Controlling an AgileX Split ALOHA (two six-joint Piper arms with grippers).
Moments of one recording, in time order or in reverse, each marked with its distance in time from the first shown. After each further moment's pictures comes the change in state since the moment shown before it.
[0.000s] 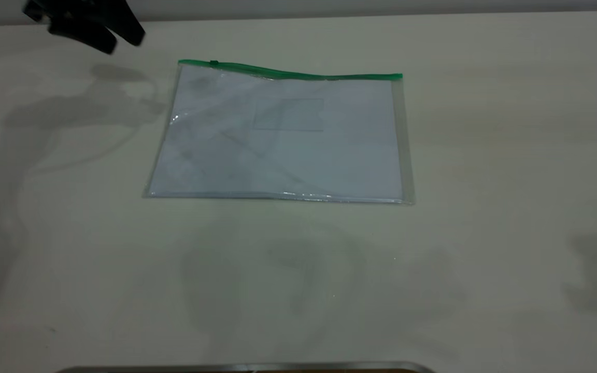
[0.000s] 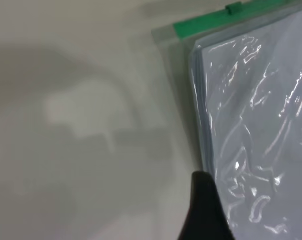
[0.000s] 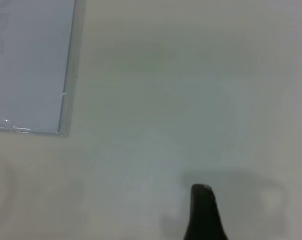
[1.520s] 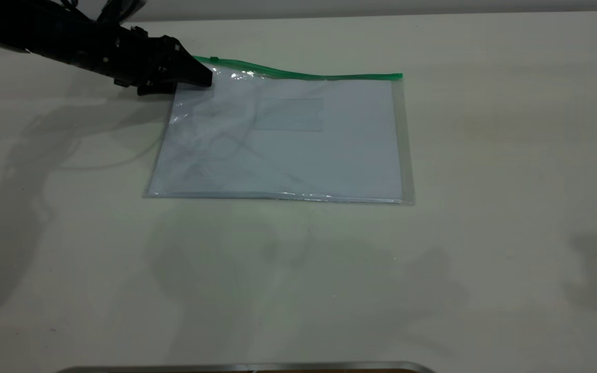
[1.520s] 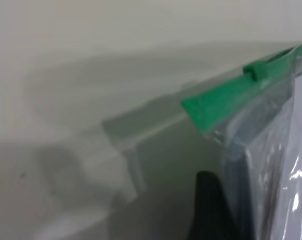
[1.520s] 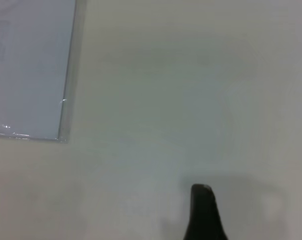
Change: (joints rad) left arm -0.031 0.273 -0.018 -0.625 -0.112 0.531; right arm 0.000 0.001 0.000 0.000 -0.017 0.001
